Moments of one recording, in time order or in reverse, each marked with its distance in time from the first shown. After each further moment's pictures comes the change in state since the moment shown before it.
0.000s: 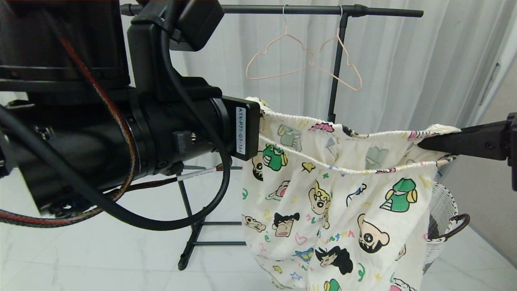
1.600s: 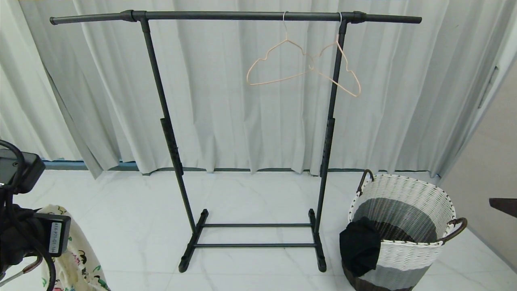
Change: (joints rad) left arm 0.704 -0.414 0.662 0.081 0.241 0.190; right arm -0.552 -0.215 0.401 -0.013 -0.166 -0.010
